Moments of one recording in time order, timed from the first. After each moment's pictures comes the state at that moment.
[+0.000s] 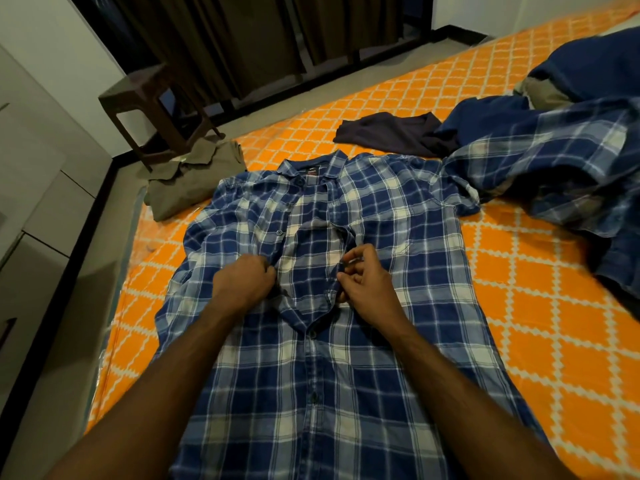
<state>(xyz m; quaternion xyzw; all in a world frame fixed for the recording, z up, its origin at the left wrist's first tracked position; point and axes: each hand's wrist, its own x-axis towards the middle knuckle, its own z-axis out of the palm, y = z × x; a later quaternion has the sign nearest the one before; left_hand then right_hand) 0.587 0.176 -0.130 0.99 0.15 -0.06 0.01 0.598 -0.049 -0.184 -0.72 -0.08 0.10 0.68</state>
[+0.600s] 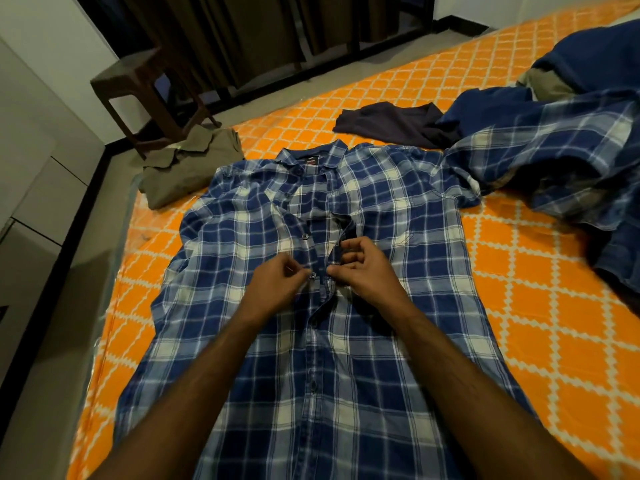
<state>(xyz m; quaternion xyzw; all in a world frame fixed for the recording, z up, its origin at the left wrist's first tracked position) 0.561 0.130 -0.144 0.92 0.15 -0.04 0.35 0.603 -0.052 -0.173 -0.72 -0.06 0.18 0.67</state>
